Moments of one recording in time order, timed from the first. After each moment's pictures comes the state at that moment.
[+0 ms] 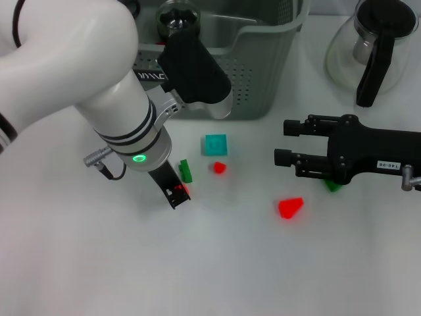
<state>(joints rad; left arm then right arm) -0.62 -2.17 1.73 1.24 2.74 1.43 -2.65 0.51 2.09 -0.85 -0.60 -1.86 -1.60 1.32</state>
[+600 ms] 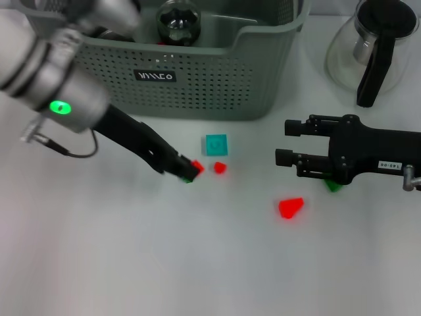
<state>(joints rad) -0.68 -2.13 0.99 1.08 2.44 1.74 -2.24 0.51 2.09 -0.85 -0.60 -1.86 -1.60 1.32</state>
